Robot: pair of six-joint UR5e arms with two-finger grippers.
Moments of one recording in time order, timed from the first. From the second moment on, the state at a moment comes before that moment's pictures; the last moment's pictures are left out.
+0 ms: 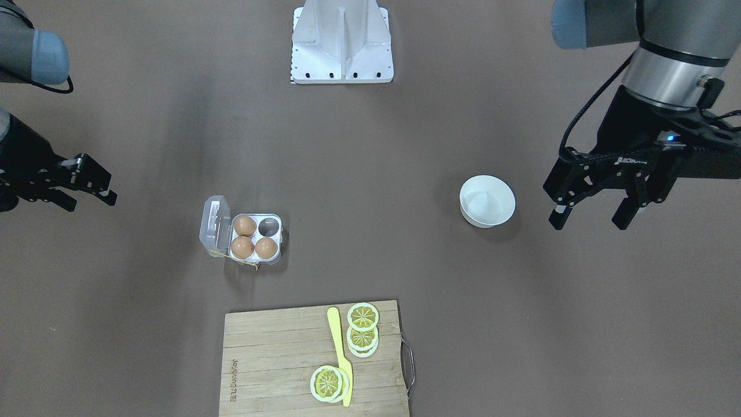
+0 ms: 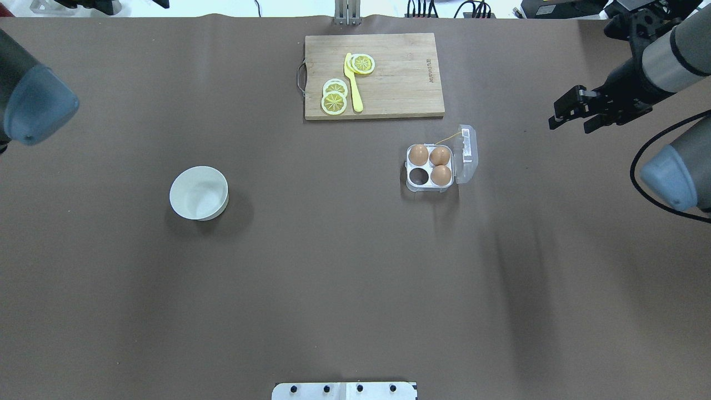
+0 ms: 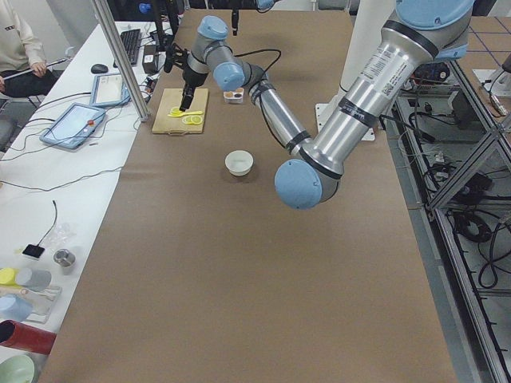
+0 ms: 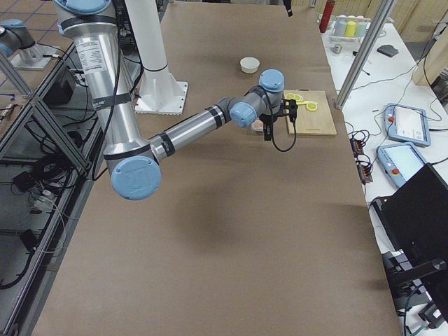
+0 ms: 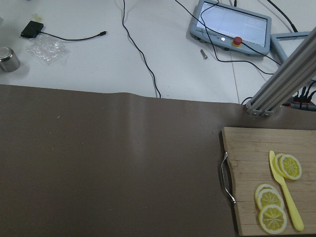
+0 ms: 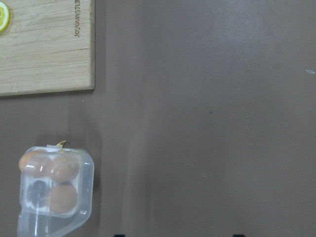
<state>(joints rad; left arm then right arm) -1.11 -2.14 -1.83 -1.67 -2.00 -0.93 1.05 -1.33 1.80 -1.30 2.28 0.87</state>
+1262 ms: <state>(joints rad) -1.17 -2.13 -1.82 -1.67 -2.04 -0.90 0.89 -1.22 1.61 -1.06 2.19 1.03</state>
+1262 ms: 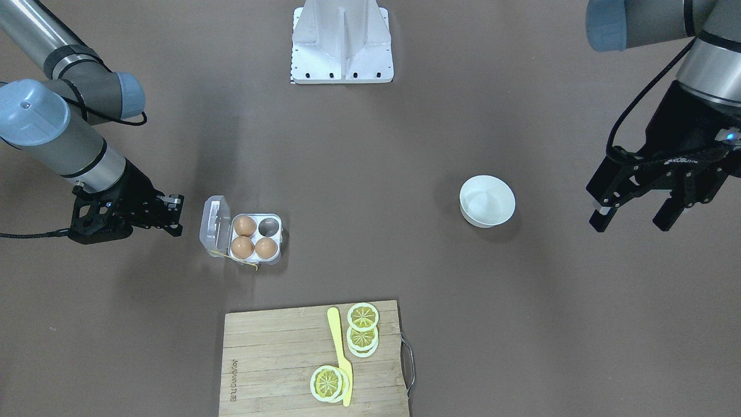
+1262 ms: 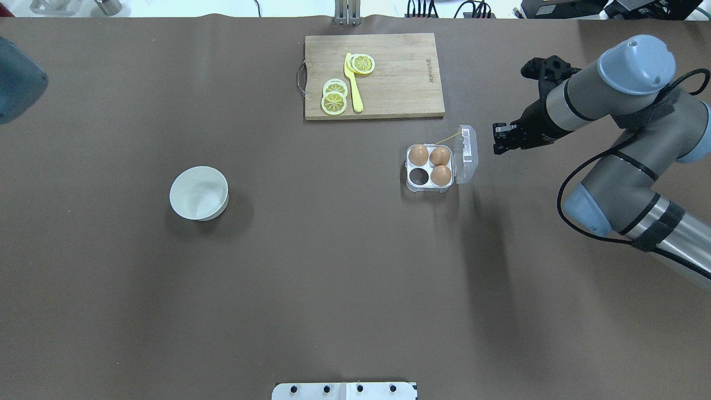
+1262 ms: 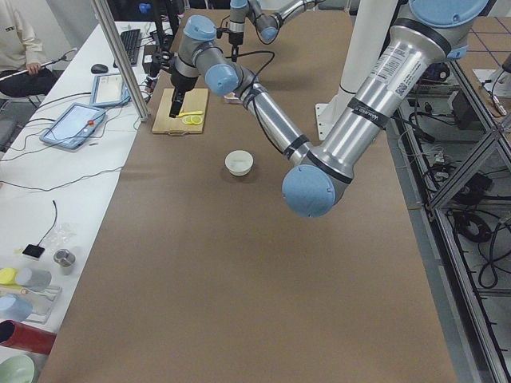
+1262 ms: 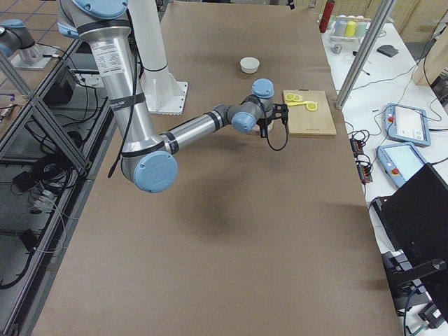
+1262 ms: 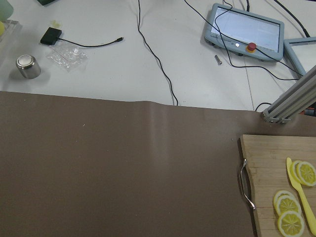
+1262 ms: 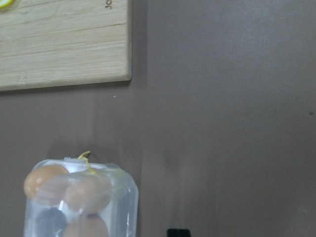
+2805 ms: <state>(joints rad) -1.18 -2.13 -1.82 -1.67 -2.04 -0.89 0.84 -1.04 1.51 -1.04 2.24 1.18</state>
